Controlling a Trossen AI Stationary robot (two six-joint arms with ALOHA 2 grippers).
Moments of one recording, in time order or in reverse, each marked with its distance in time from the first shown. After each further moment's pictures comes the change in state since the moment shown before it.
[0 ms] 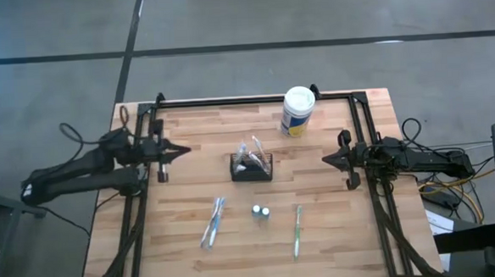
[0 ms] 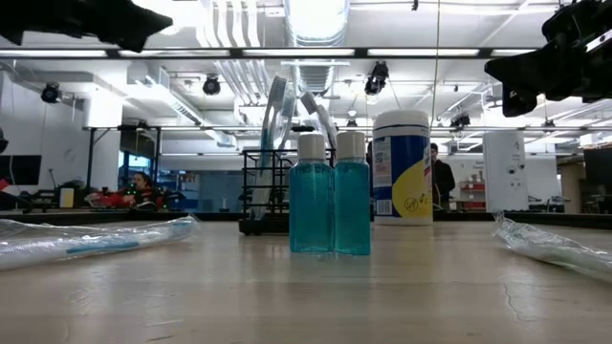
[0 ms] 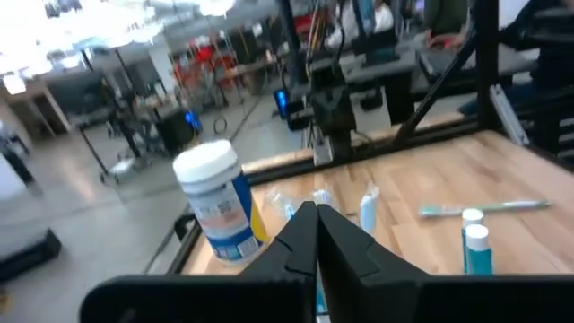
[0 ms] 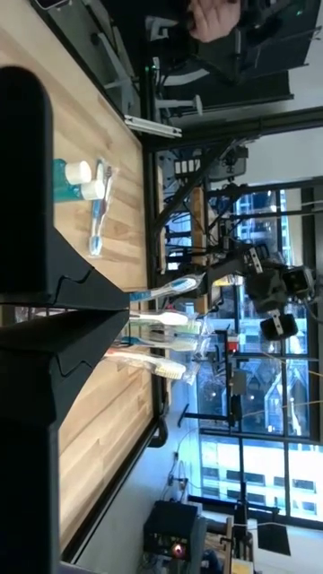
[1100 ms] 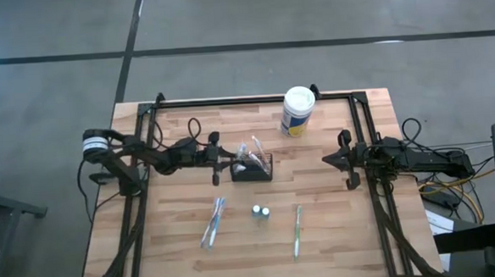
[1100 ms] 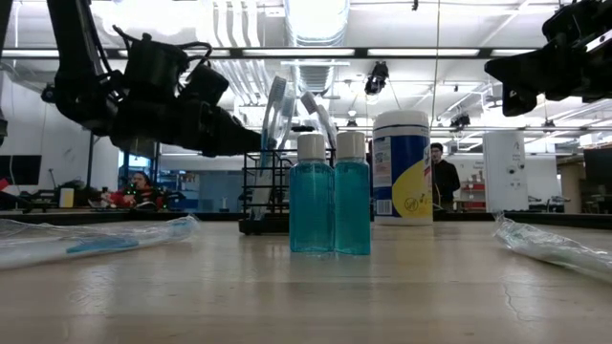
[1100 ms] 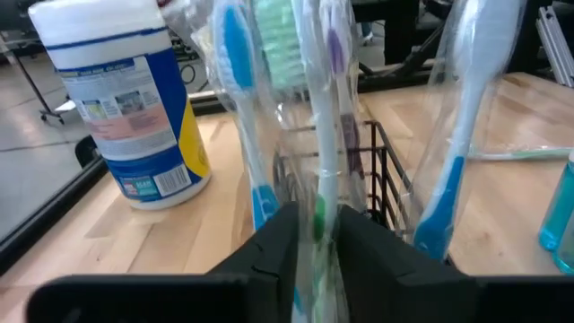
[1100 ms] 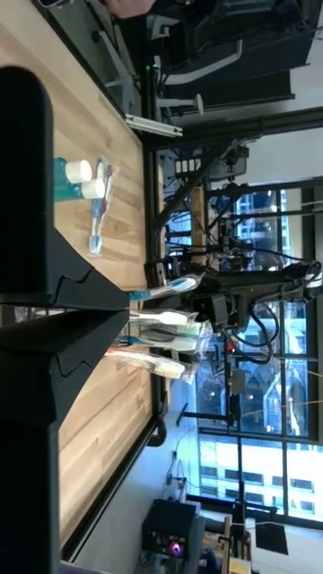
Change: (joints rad) left arm 0.002 1.232 -0.102 1.238 0.038 -0.119; right arm 0.000 0.000 0.000 0.000 0.000 -0.007
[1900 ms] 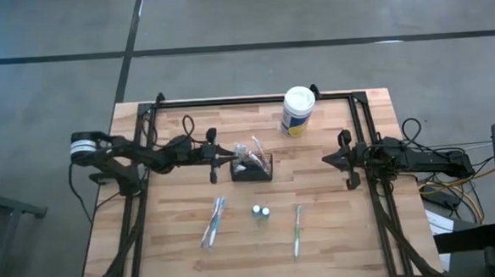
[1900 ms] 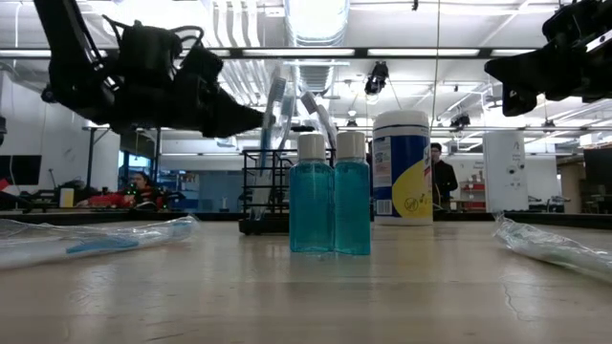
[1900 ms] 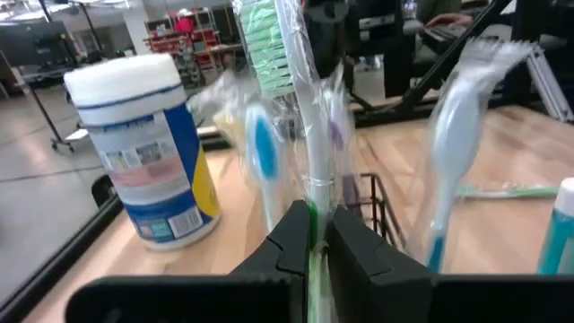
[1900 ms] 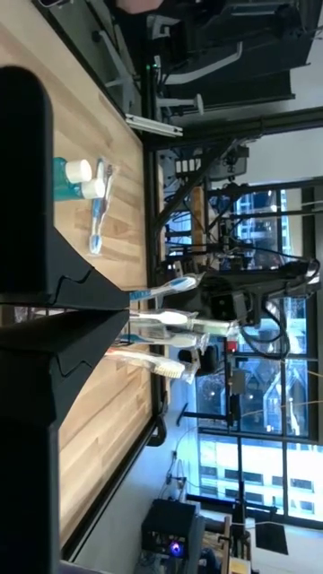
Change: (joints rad) left arm -0.001 -0.101 0.003 -0.031 0.003 0.005; right arm 0.000 0.000 0.000 0.000 0.000 -0.001
